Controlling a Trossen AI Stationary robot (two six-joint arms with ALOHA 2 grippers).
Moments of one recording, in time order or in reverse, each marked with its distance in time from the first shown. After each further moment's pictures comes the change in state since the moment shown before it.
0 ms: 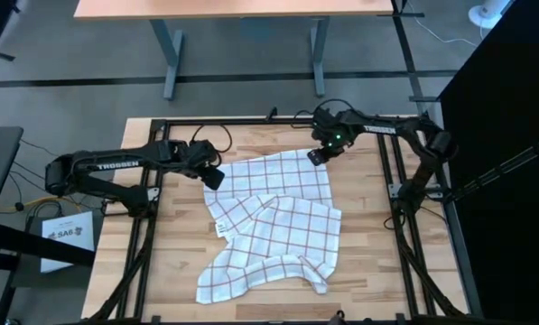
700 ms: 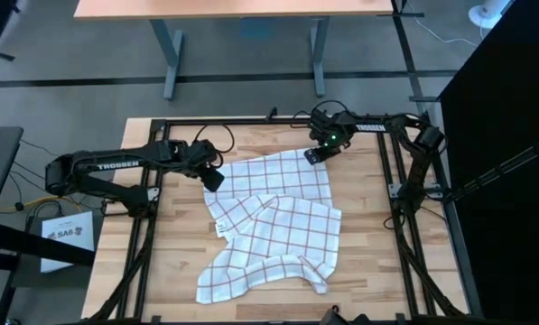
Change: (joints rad) left arm 0.000 0.000 0.000 0.012 0.003 0.107; right arm -0.020 0.100 0.000 0.097 0.002 0.029
